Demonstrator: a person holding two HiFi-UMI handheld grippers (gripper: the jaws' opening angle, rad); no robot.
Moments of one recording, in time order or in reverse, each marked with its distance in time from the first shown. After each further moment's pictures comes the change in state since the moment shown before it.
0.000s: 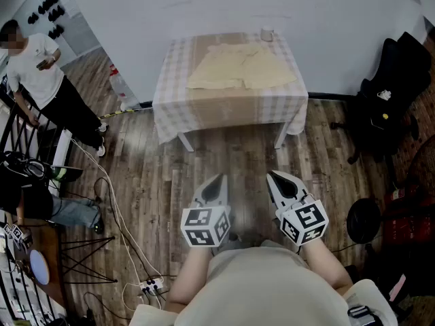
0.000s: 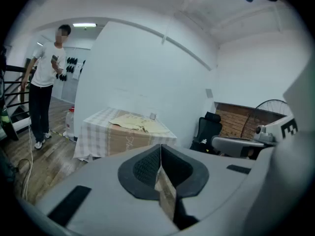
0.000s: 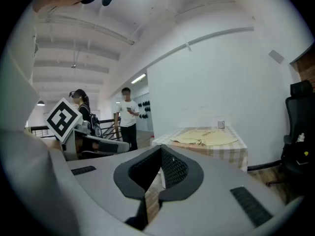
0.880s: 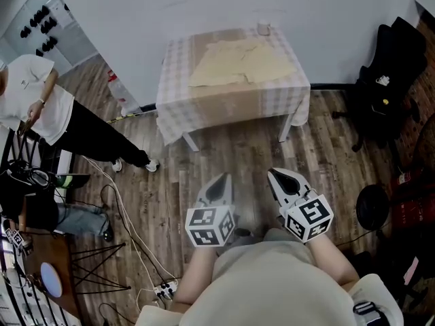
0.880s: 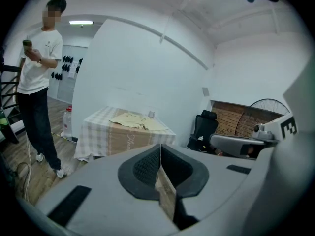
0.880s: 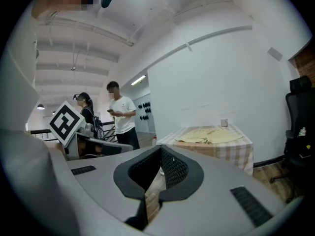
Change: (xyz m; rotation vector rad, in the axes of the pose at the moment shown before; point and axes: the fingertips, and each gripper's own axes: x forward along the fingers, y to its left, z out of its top) left arm -0.019 0.022 -0.007 0.012 0.021 -0.046; right arm 0.008 0.038 -0.005 0.024 -0.008 0.006
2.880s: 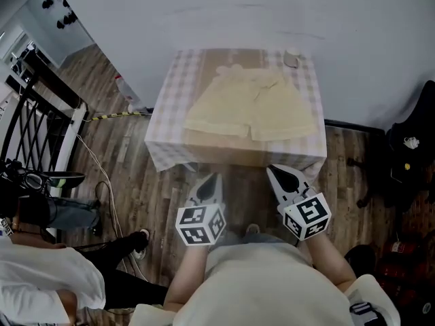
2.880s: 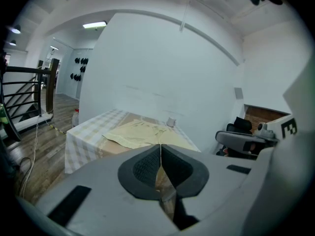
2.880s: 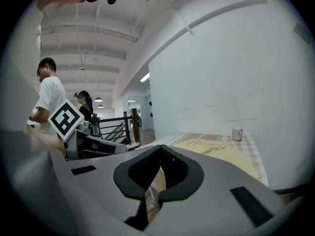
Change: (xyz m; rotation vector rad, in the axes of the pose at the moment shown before) left arm 0.269 0.069 0.122 -0.101 -0.021 0.242; right arm 0.225 -0.243 0.082 -0.076 0.044 0.195
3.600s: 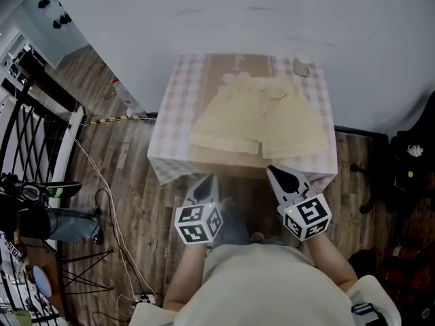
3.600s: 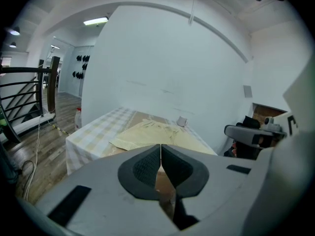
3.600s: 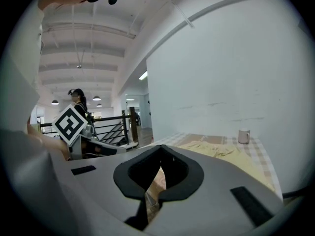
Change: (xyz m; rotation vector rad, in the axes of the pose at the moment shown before) left arm 0.050 0.075 0.012 -0.013 0.029 0.034; right arm 0.076 -0.009 0.004 -0.013 0.010 -0.003
